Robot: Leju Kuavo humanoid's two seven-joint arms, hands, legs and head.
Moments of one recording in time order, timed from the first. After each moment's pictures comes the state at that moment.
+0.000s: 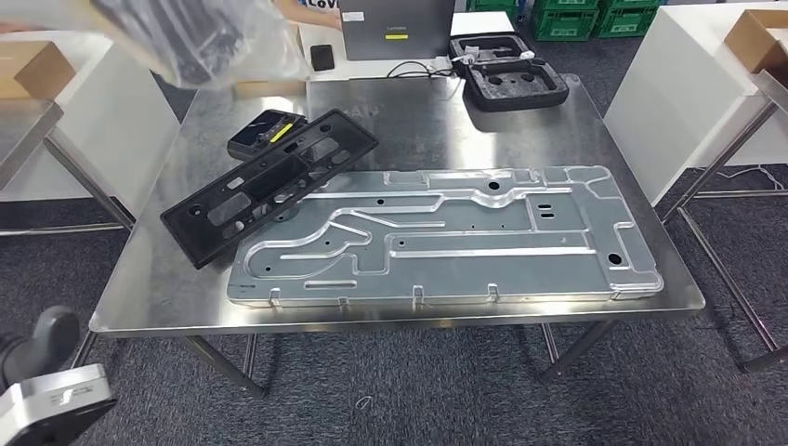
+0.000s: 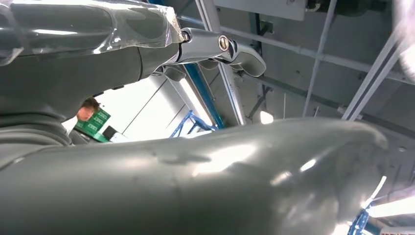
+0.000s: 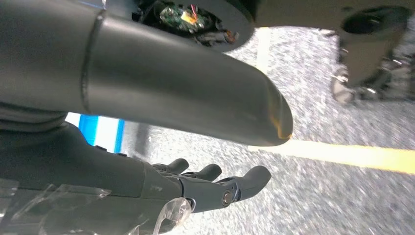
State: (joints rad) left arm -0.32 0.66 -0.56 -2.11 -0.96 0.32 0.63; right arm -0.11 -0.22 0.89 -0.30 -0.73 -0.45 0.43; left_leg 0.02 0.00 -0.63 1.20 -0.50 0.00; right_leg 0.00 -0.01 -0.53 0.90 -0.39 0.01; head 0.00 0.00
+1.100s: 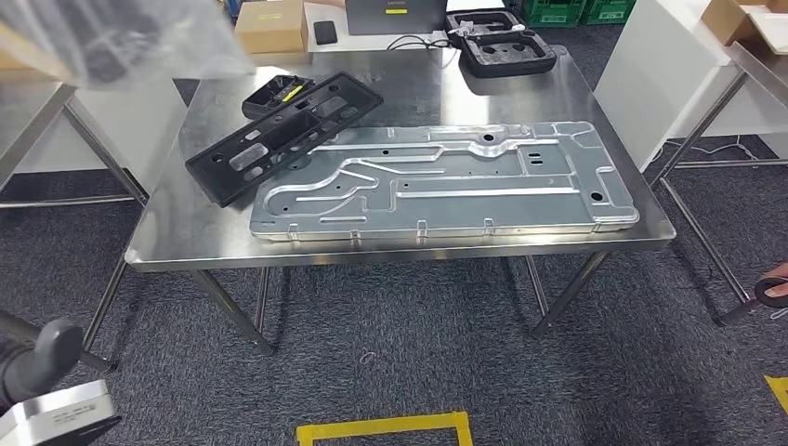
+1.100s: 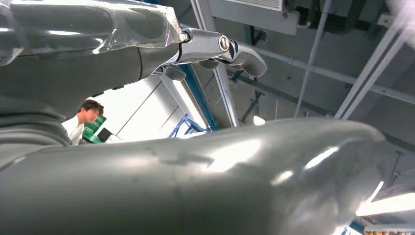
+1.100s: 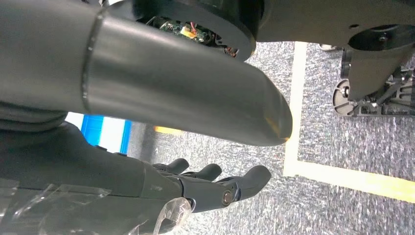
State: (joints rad) left arm -0.32 0.66 -0.57 -2.13 -0.99 0.31 0.62; right arm -0.11 -0.21 0.89 -0.30 -0.75 -0.45 0.42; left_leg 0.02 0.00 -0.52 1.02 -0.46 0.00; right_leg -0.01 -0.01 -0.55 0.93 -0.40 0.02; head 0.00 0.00
